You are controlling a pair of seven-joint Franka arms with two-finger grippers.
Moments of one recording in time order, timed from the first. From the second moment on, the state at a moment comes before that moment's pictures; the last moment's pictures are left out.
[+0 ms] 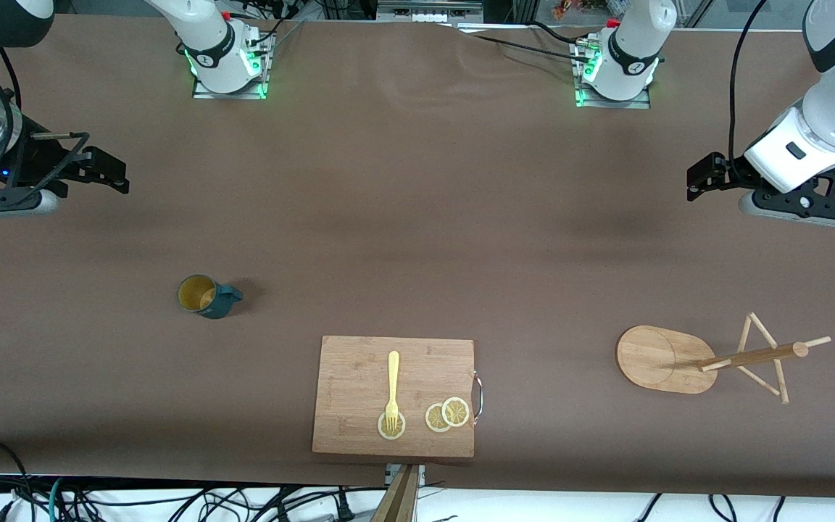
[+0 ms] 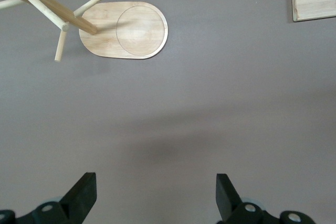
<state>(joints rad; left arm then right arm) -0.05 -0.01 -0.04 -1.76 -0.01 1.71 0.05 0.12 0.08 -0.05 -1.58 0.02 1.58 -0.01</state>
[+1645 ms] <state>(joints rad) -0.05 -0.01 -0.04 -1.76 -0.01 1.71 0.05 0.10 0.49 -0.06 -1.81 0.01 2.27 -0.14</state>
